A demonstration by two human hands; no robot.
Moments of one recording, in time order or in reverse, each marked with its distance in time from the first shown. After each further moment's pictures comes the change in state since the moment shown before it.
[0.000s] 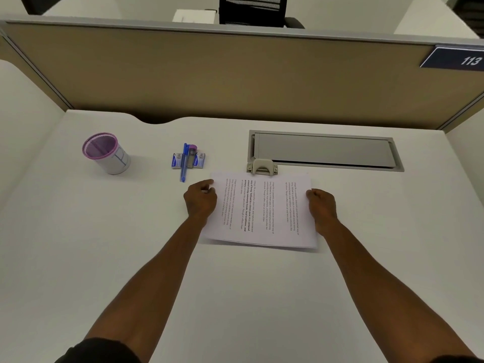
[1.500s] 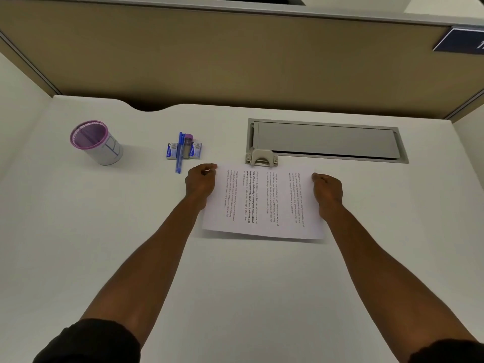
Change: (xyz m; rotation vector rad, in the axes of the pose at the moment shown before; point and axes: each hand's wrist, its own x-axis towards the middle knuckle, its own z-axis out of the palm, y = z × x) left_hand 0.032 0.006 0.013 -0.050 -0.115 -0.094; right_hand 0.022 -0.012 -0.001 0.043 0.117 0.050
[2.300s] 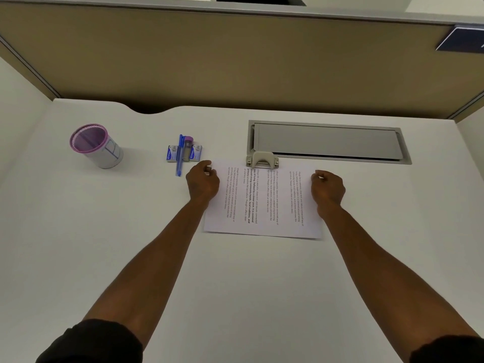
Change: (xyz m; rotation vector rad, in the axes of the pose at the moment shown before) left_hand 0.000 0.005 0.007 0.156 0.126 0.192; right_hand 0.003 -0.004 0.009 -0.075 0.145 -0.144
